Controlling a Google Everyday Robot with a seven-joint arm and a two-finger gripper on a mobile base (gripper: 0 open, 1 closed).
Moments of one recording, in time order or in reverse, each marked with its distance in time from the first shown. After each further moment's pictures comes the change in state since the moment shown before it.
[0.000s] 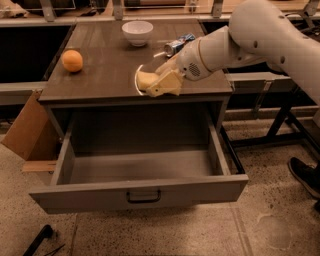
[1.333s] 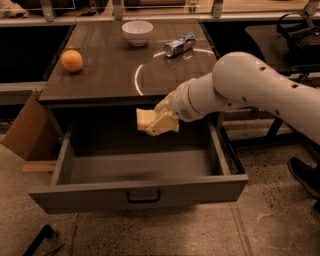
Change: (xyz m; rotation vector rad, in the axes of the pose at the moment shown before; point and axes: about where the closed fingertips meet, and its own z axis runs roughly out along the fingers) arm 0.069 0.064 0.022 0.091 0.126 -0.037
